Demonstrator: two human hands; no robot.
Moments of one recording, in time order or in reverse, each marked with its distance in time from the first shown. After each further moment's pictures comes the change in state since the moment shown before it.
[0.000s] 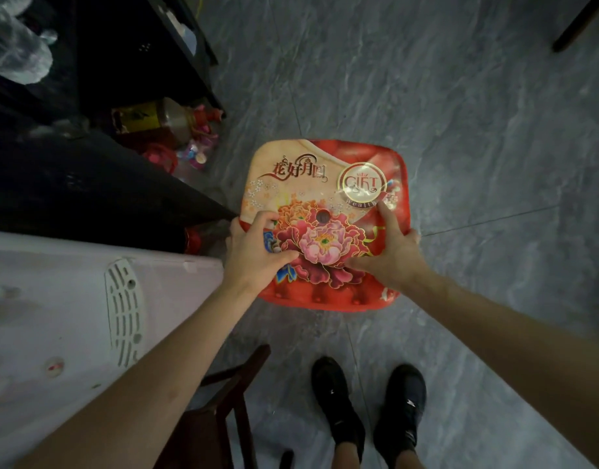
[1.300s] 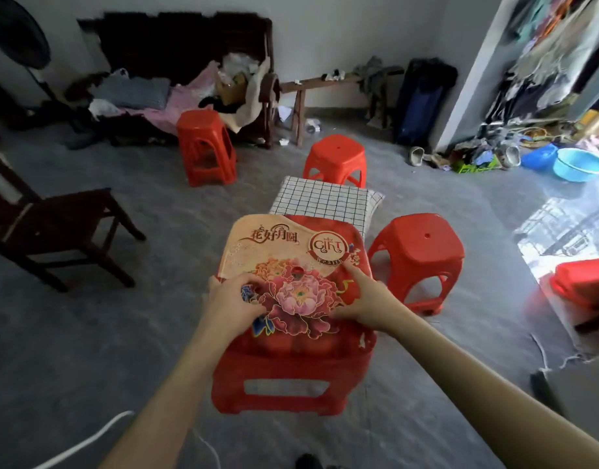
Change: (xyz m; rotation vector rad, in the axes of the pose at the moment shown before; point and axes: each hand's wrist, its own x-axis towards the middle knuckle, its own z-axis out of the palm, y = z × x) left_hand -0.497 0.593 0.023 0.400 -0.569 1.099; right_hand -0.623 0.281 -0.367 0.553 0.837 0.484
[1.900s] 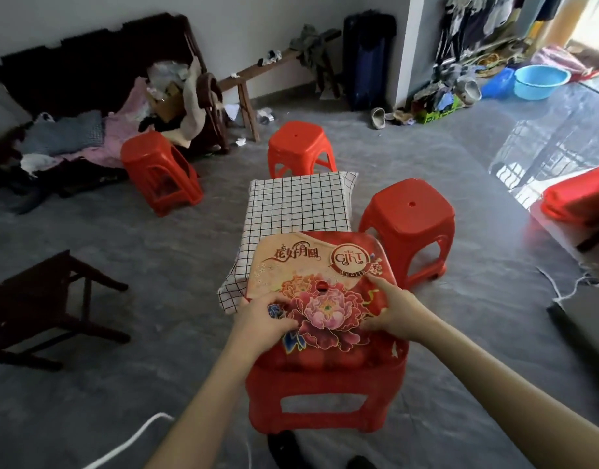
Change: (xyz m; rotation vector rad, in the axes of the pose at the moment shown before) left_hand 0.097 0.051 0.048 0.110 -0.284 0.138; right_hand 0.056 0.071 -0.011 0.171 0.047 0.214
